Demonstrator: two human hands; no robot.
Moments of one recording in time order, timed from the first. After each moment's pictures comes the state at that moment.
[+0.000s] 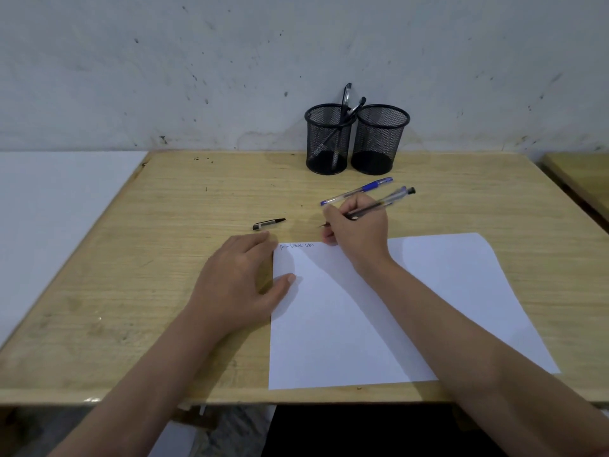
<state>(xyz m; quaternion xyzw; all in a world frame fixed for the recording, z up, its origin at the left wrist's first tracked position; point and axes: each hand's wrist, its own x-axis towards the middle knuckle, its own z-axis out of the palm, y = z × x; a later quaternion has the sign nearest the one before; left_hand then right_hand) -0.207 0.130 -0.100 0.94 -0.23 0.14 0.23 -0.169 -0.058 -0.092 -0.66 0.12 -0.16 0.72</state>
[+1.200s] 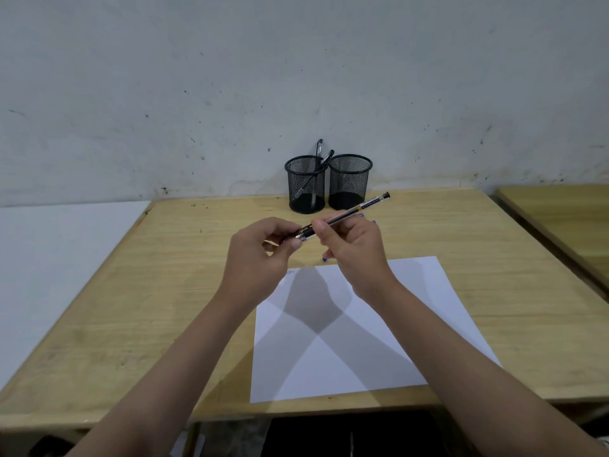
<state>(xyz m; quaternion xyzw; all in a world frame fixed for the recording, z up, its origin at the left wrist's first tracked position) -0.205 0.063 -0.030 0.80 -0.18 0.14 0.55 -0.212 -0.083 -0.041 -0.68 -0.04 -0.18 0.71</state>
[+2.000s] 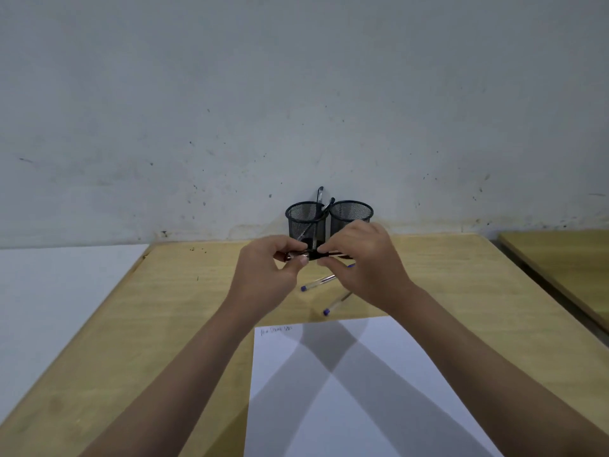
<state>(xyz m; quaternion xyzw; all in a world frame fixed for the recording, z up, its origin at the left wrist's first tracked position) -0.153 0.044 -0.002 0.83 -0.16 0.16 0.50 -0.152 -0.130 -0.018 -0.83 -0.26 -0.45 0.18</state>
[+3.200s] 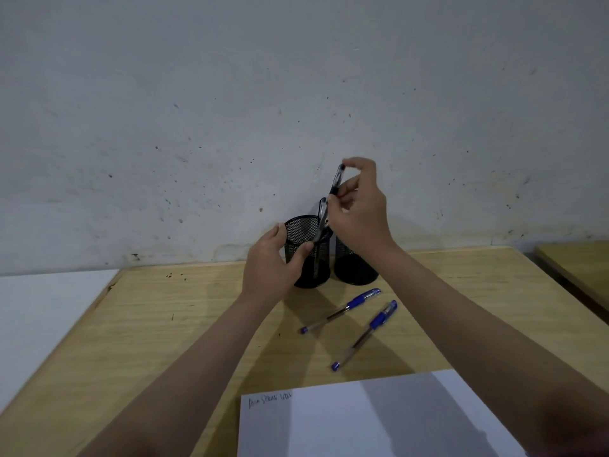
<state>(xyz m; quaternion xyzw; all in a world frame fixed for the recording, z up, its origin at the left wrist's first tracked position) -0.012 0.015 -0.052 0.88 -0.16 0.21 0.41 -0.013 -0.138 0.000 -0.77 -0.10 -0.40 0.48</state>
